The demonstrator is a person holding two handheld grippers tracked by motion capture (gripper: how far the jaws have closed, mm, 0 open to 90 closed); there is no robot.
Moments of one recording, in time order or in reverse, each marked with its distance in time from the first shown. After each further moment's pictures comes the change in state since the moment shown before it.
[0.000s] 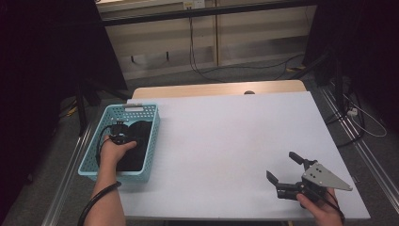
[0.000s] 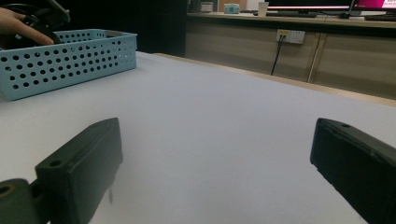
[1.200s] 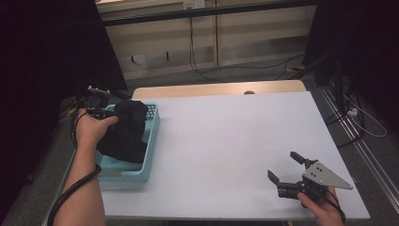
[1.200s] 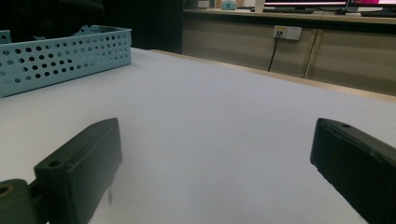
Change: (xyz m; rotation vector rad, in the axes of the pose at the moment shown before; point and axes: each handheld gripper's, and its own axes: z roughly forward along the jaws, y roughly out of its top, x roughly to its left) left arm -0.033 0.076 -0.110 -0.043 0.125 0.011; right arm -0.004 -0.002 0.001 0.012 -0.011 0.001
